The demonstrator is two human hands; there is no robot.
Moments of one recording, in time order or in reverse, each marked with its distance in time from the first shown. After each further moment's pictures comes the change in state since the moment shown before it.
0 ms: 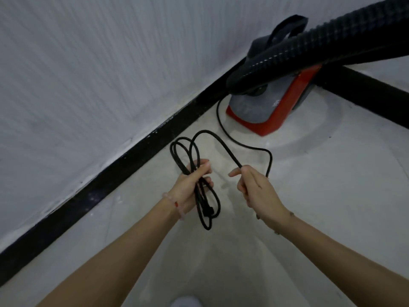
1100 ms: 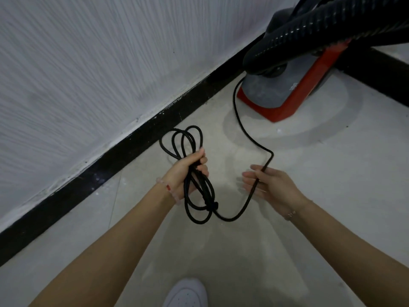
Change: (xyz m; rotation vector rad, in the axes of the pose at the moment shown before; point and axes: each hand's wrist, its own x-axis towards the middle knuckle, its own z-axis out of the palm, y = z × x) left_hand 0.000 0.009 -0.027 -0.186 -0.084 -0.177; right_hand 0.012 0.025 -0.006 0.611 0.048 0.561
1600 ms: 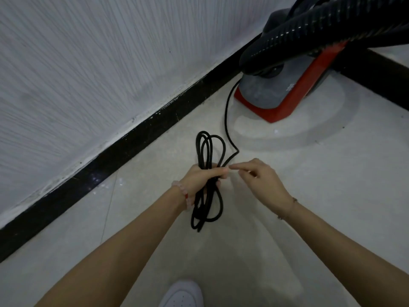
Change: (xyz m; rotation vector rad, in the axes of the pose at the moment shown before) left_hand 0.005 -0.028 0.021 0.575 0.124 0.058; right_hand 0.006 -0.002 0.009 -1.000 -0.028 -0.594
